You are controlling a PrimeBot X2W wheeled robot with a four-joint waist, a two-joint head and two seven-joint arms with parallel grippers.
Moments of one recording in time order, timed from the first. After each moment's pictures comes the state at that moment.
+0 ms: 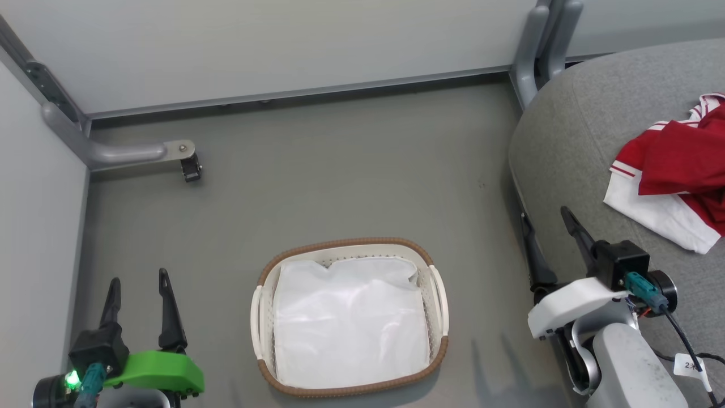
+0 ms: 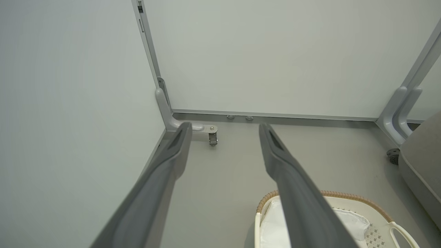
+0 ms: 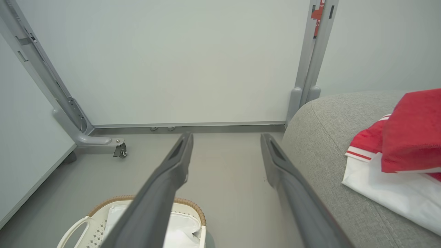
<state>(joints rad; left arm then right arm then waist) -0.07 0.05 0.08 0.29 -0.13 -0.02 -0.26 -0.28 -0.05 0.05 0.39 0.16 0.13 -0.26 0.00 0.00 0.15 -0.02</state>
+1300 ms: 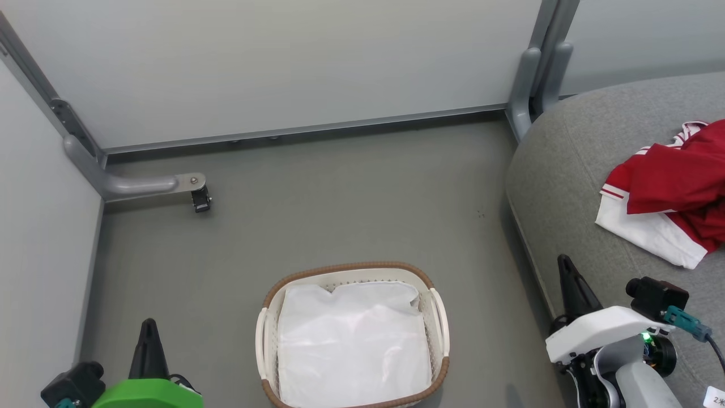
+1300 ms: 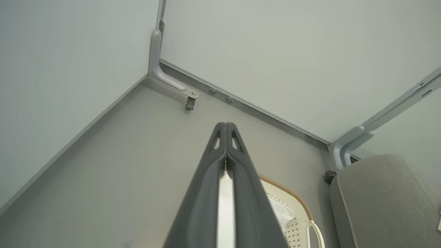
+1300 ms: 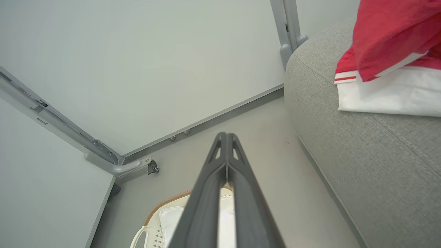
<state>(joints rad) 0.02 0.04 0.07 0.30 -0.56 -0.06 -0.16 -0.15 -0.04 0.02 0.37 0.54 0.13 -0.17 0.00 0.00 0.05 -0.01</state>
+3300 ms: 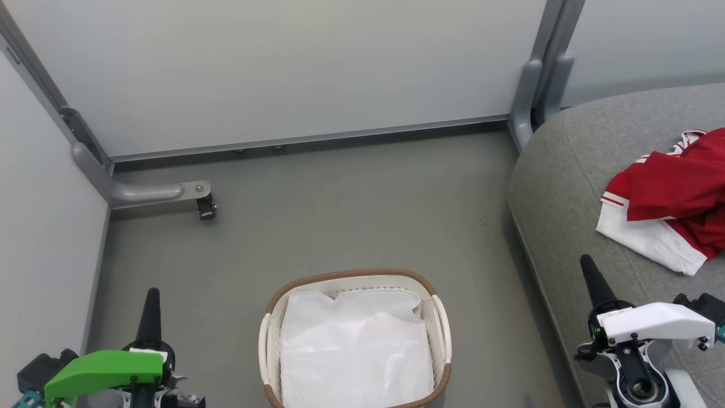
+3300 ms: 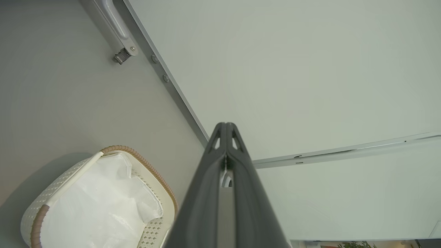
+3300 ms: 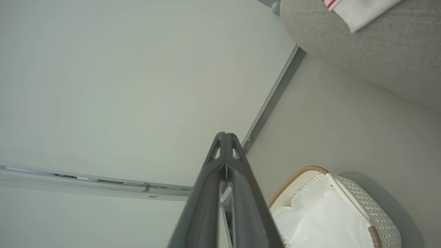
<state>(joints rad) -0.06 0.04 0.10 0.26 -1.27 -0.11 0.02 -0.13 -0.04 -0.07 0.29 1.26 0.13 0.02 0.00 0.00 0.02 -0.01</state>
